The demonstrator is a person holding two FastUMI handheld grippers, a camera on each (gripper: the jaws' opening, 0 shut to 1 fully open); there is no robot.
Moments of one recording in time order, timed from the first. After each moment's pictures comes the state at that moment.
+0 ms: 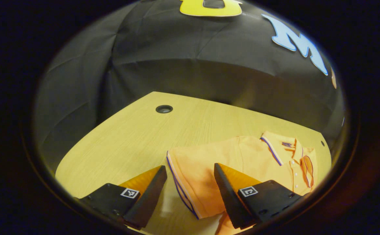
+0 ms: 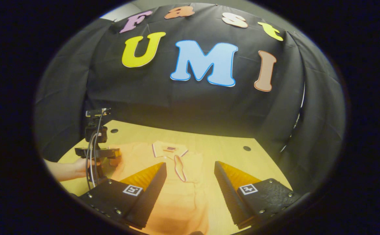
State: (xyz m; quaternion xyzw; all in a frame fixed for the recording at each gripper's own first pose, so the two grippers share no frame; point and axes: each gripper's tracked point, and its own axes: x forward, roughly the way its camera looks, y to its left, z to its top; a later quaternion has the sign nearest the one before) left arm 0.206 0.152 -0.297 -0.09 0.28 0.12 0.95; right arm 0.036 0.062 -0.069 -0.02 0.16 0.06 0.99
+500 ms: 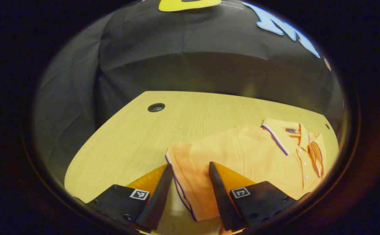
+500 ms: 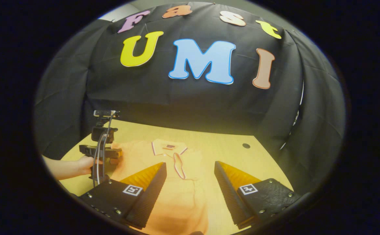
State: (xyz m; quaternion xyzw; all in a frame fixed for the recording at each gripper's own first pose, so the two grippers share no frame) left arm 0.213 0.142 -0.307 -0.03 0.31 0.10 0.95; right arm 0.028 0.057 -0.073 -0.01 0.17 0.06 0.98
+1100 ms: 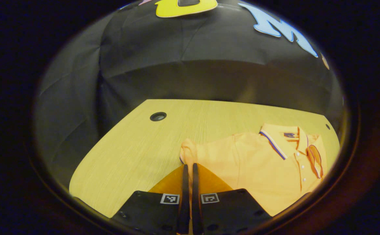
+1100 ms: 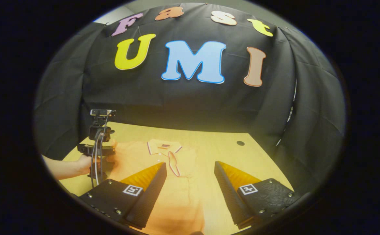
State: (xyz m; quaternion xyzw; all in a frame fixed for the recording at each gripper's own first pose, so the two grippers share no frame) left arm 0.214 0.139 -0.275 -0.01 0.28 0.11 0.95; right arm 0.016 0.033 -0.078 0.00 0.17 0.04 0.99
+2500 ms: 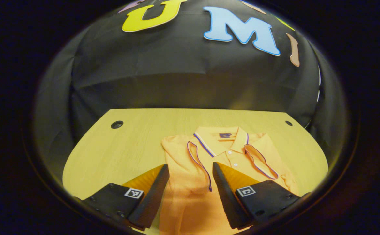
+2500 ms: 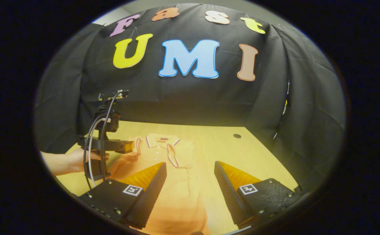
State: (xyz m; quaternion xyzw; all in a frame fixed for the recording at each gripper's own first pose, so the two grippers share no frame) left arm 0.162 0.006 -0.232 -0.01 0.27 -0.03 0.96; right arm -0.020 0.029 -0.114 0.02 0.17 0.03 0.98
